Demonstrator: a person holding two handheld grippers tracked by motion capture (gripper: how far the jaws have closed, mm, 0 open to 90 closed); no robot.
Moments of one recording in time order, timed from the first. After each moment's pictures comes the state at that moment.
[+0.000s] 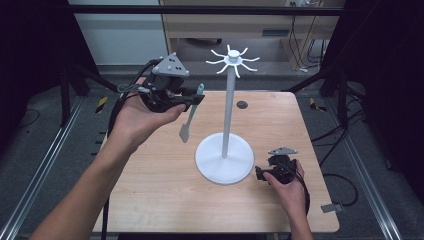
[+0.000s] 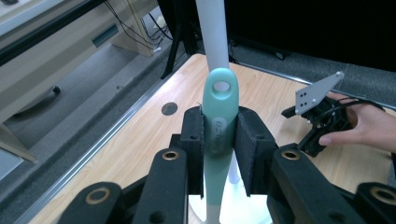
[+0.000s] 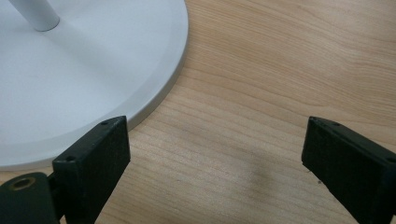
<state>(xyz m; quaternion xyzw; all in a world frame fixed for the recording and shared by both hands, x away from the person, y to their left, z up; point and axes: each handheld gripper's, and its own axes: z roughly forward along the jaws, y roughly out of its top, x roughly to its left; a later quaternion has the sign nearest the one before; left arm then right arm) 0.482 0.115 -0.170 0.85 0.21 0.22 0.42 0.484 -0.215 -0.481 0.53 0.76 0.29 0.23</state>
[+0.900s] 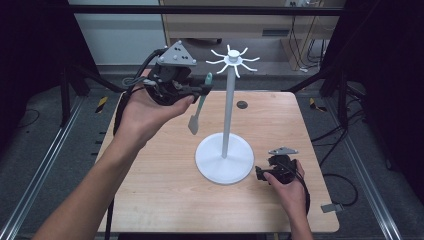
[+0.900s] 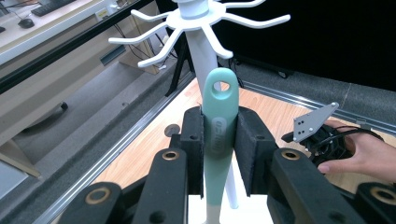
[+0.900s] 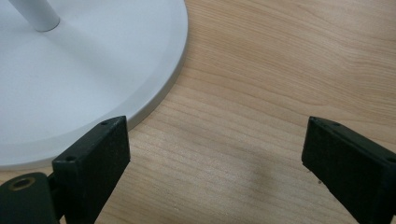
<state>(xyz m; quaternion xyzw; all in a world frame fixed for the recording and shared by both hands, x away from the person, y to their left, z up) 0.478 0.100 -0.152 0.84 0.20 0.24 0.45 0.484 -0.215 -0.481 0.53 0.76 0.29 0.23</state>
